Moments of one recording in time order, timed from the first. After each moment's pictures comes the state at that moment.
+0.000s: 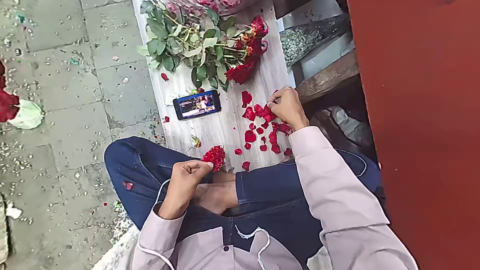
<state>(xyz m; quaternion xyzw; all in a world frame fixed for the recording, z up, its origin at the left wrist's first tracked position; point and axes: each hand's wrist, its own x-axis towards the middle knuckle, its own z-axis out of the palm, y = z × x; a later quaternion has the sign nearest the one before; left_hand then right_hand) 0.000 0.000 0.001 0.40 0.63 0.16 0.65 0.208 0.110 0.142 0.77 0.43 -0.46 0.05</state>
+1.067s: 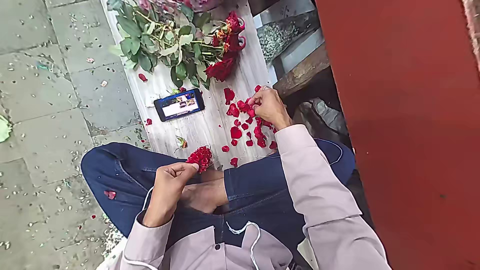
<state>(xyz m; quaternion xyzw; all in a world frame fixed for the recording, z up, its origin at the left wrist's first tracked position) -0.002 -0.005 0.000 0.39 0.62 0.16 0.66 0.222 0.098 0.142 0.77 0.44 -0.45 0.08</state>
